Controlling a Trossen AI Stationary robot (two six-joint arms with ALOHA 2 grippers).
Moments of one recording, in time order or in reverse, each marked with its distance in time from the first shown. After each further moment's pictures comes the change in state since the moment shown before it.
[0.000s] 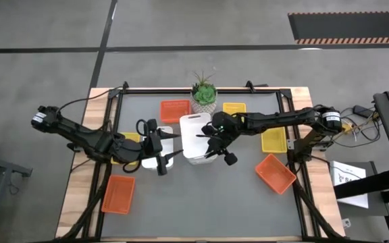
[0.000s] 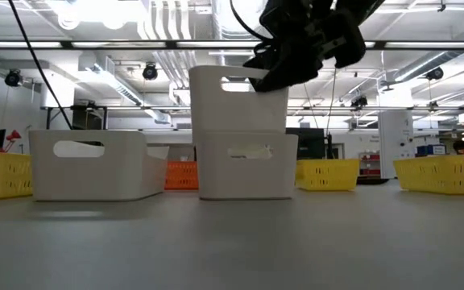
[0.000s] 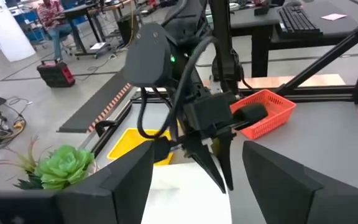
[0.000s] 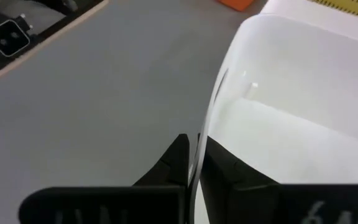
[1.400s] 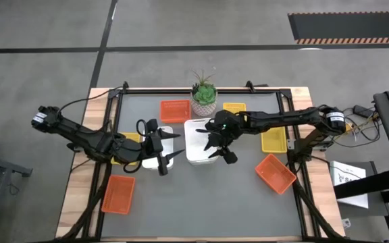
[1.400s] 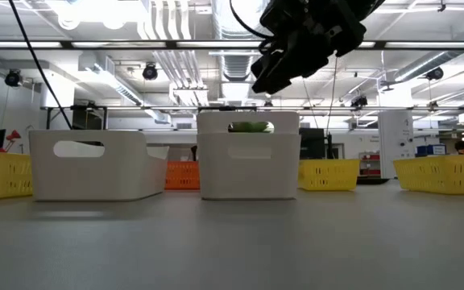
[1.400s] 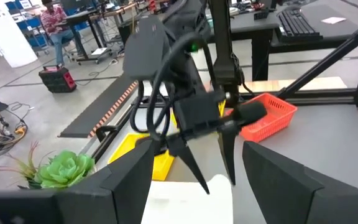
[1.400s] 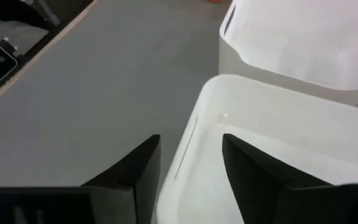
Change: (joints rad) left arm 0.002 0.006 -0.014 0.043 -0.001 0.024; right arm -0.009 -0.048 0.003 -0.038 0.061 0.141
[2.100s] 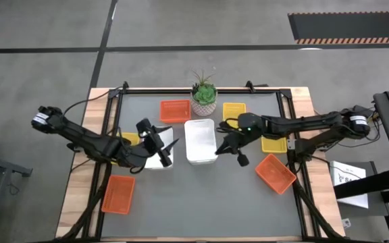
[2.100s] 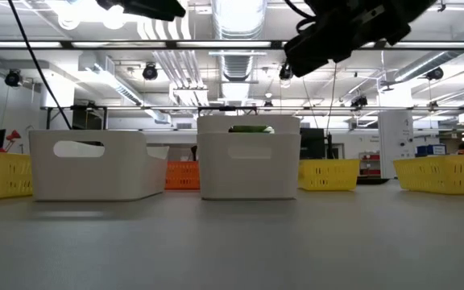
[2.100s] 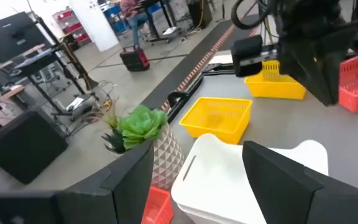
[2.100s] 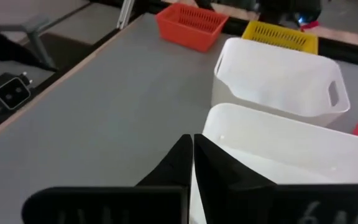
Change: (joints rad) left arm 0.008 0.008 -0.150 0.003 -0.309 -0.031; right arm 0.036 -0.289 -0.316 0.306 0.051 0.099
